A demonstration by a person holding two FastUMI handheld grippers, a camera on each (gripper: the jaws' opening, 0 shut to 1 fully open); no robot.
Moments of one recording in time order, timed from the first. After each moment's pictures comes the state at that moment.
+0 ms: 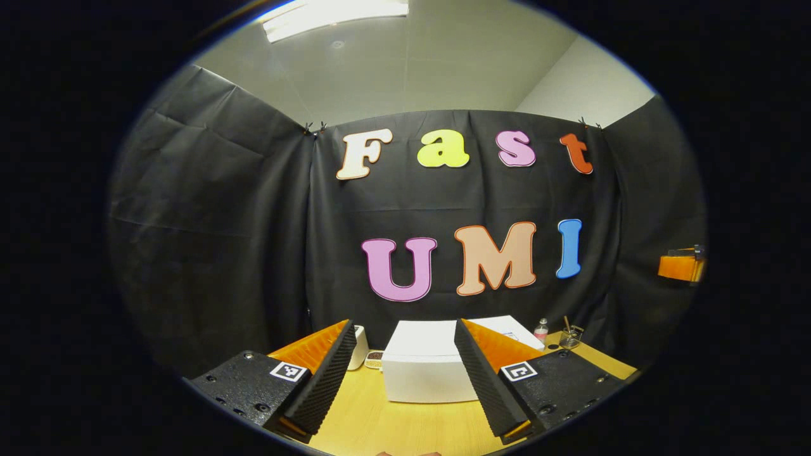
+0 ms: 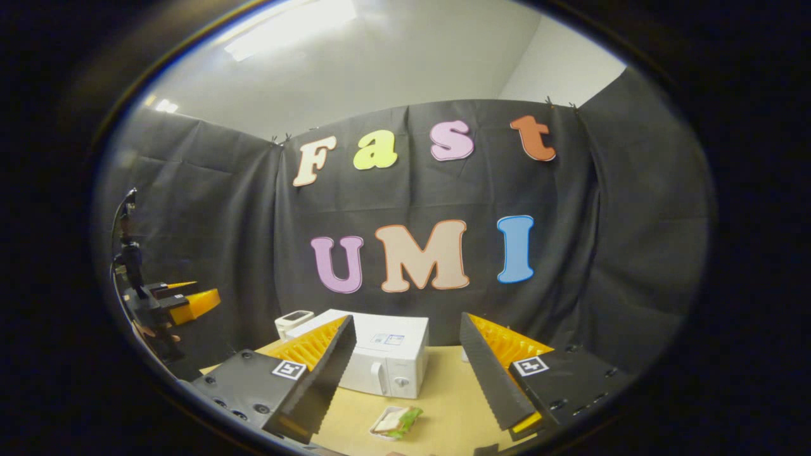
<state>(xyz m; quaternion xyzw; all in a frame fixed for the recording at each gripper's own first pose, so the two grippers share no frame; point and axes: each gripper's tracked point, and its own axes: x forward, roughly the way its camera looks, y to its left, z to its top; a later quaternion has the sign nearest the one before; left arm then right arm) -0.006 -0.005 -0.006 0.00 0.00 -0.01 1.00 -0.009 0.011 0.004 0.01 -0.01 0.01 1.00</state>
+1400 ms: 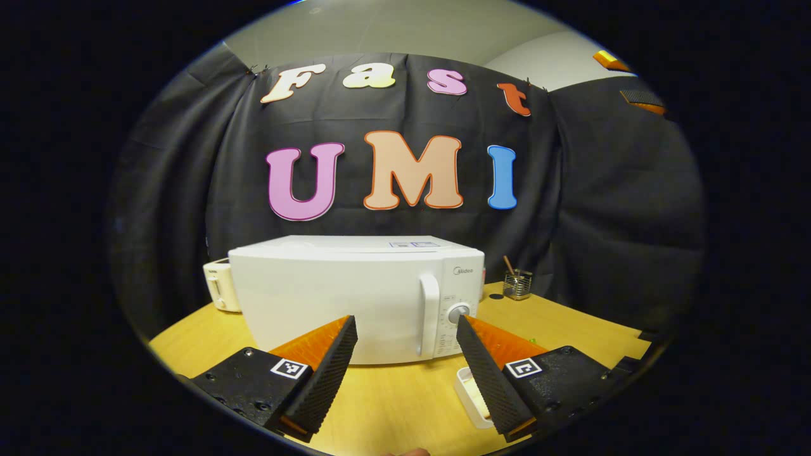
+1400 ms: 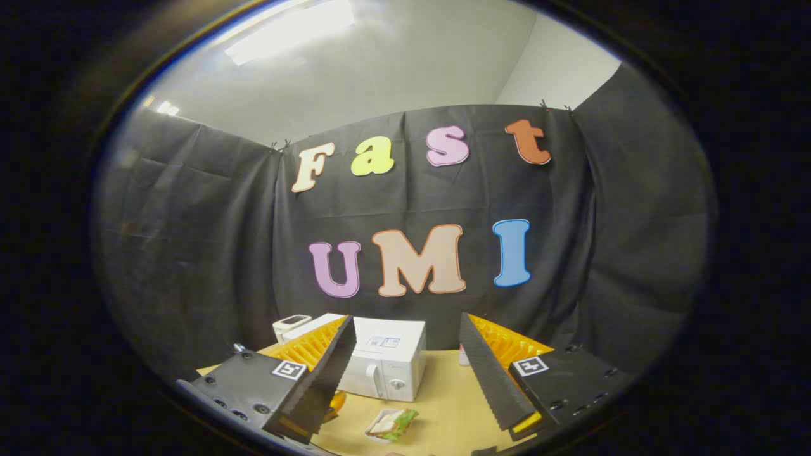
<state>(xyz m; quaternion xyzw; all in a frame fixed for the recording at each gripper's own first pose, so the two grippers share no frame) 0.061 -0.191 -0.280 -0.04 0.07 -0.17 0.98 -0.014 0.011 0.006 0.02 -0.03 0.01 1.00</state>
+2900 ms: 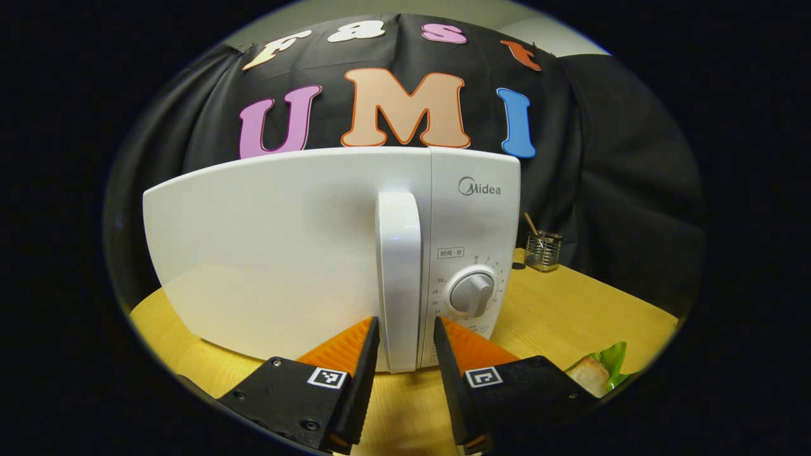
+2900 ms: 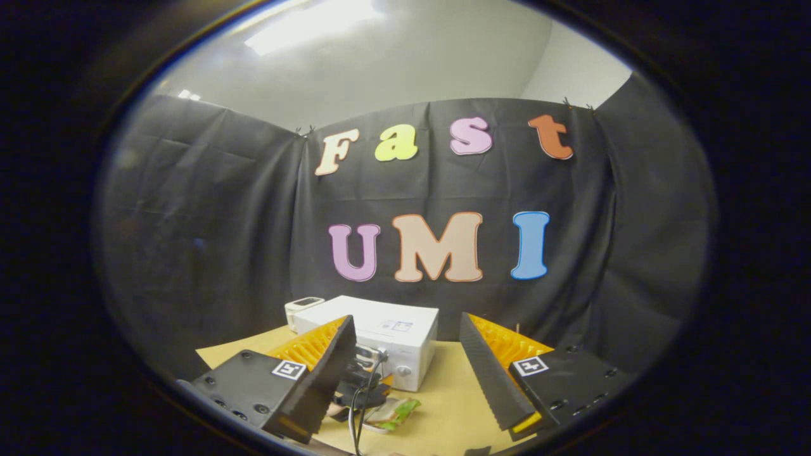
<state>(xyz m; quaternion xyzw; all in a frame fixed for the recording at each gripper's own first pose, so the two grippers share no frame) 0.162 -0.252 -0.389 0.00 0.15 -0.14 0.98 -0.025 0.012 -0.030 -0.02 0.00 0.06 1.00</state>
